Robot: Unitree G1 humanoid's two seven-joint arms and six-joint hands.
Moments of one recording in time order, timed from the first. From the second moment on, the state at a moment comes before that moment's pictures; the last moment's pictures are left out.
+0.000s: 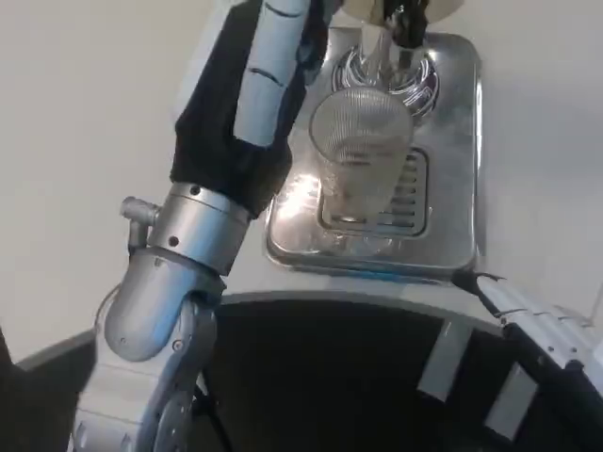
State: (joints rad) left arm -0.47 0.06 -0.06 -0.33 -0.21 0.12 -0.17; right arm 0.72 -0.20 -0.16 -0.98 -0.64 -0.25 0.32
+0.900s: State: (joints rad) left arm -0.55 0.08 -0.13 -0.25 -0.18 0.10 -0.28; right arm 0.75 -0.20 -0.17 -0.98 -0.62 -0.25 0.30
